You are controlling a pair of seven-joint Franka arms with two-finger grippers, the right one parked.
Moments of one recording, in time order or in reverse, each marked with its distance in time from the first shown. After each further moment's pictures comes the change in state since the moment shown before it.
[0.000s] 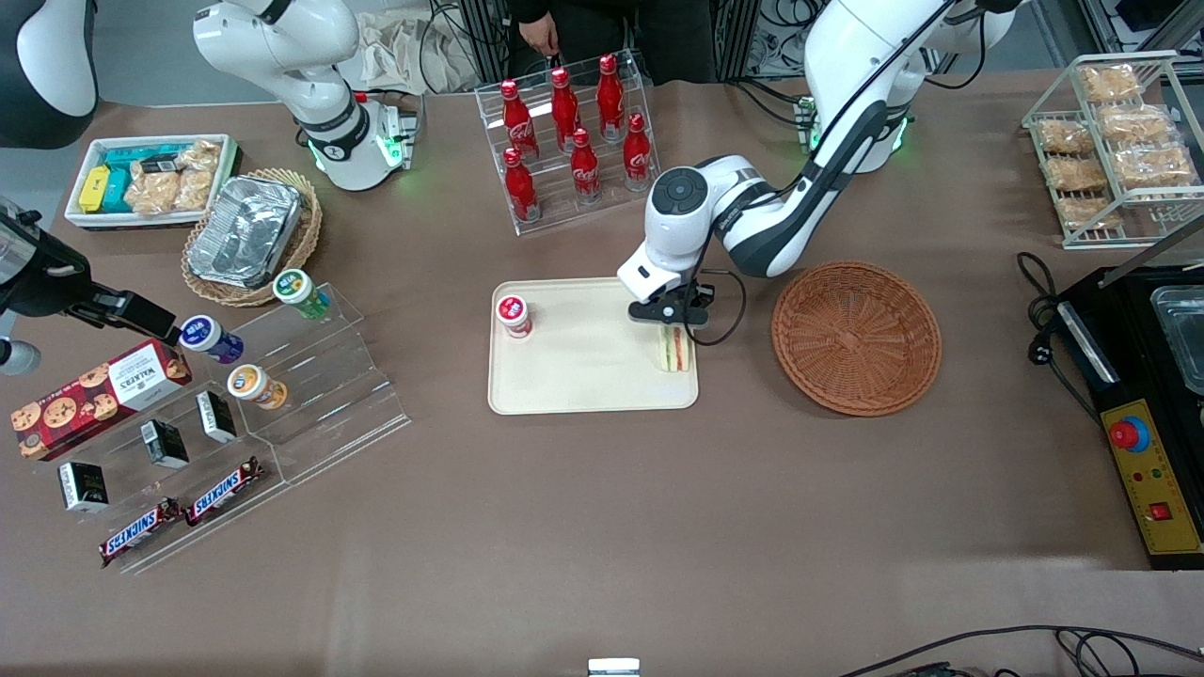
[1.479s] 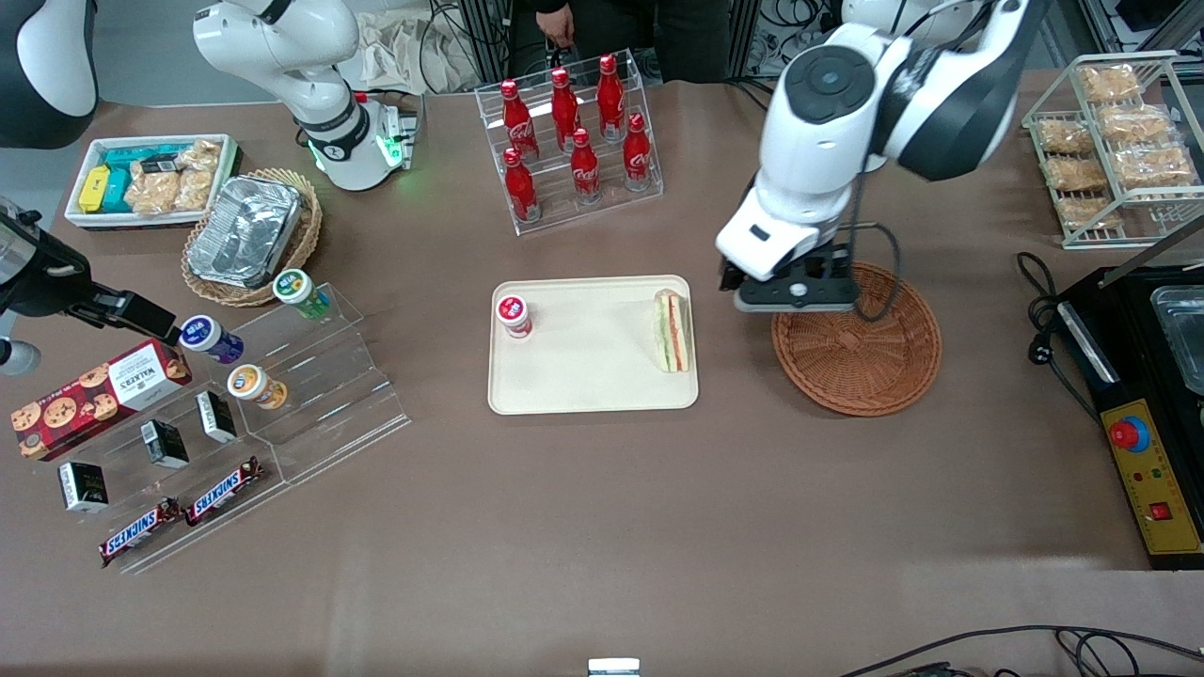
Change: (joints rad) arm 0.226 -0.358 0.011 0.340 -0.209 -0.650 0.361
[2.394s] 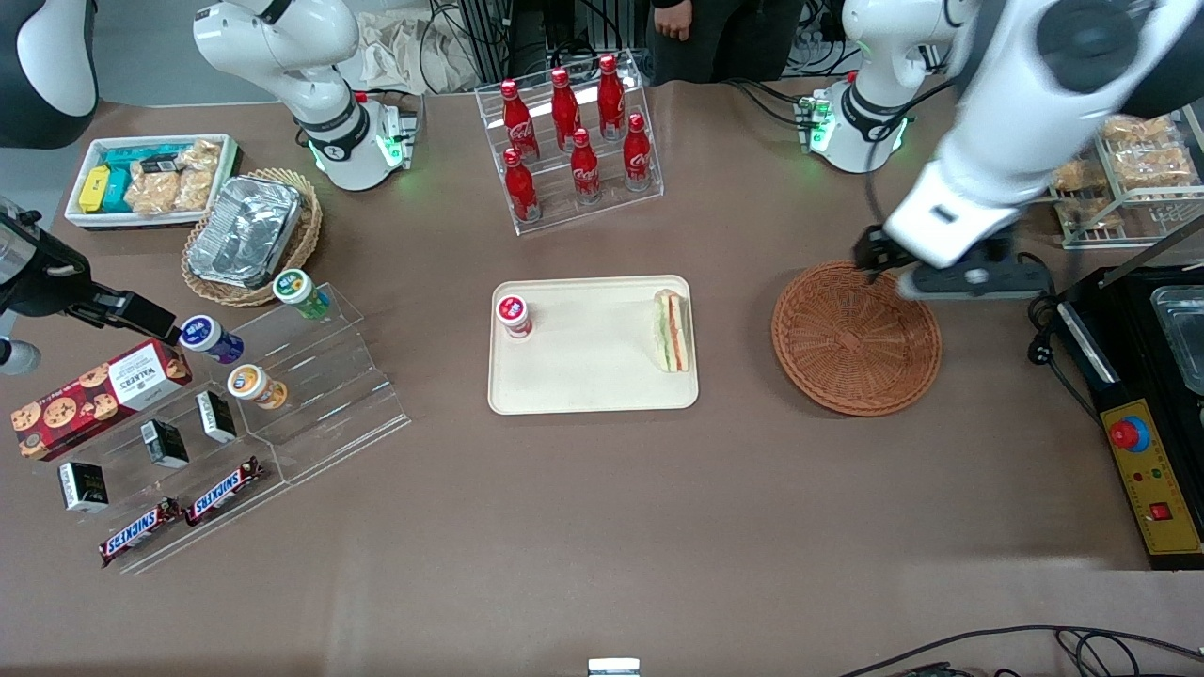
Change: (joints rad) arm 0.046 -0.162 0.268 -0.016 -0.151 -0.149 0.321
